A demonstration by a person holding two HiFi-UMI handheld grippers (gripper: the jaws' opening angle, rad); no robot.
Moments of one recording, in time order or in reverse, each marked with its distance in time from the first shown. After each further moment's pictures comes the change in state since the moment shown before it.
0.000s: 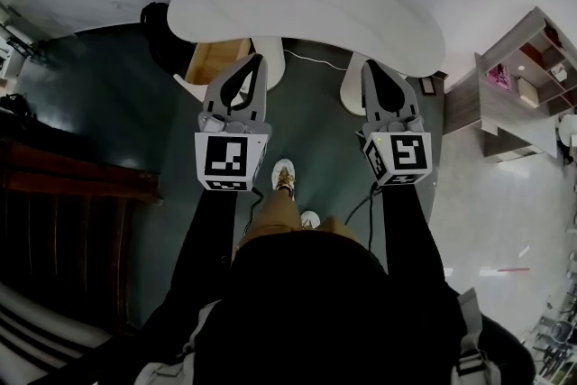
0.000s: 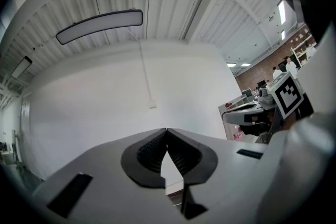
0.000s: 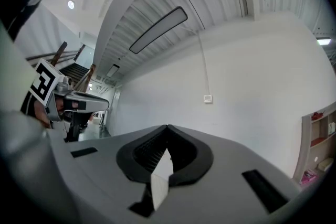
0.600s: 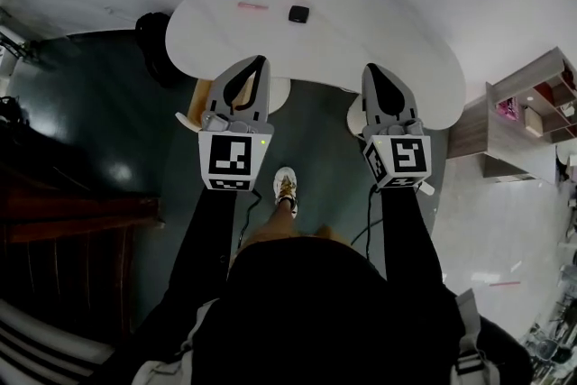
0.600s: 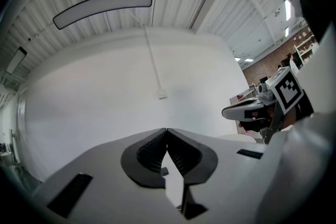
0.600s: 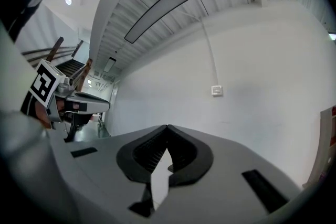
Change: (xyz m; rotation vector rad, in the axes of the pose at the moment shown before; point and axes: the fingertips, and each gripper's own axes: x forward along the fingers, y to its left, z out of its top) left arm 0.134 0.116 -0.057 0.002 0.051 -0.009; right arm 0.180 -0.015 -0.029 -0.001 0.042 0.008
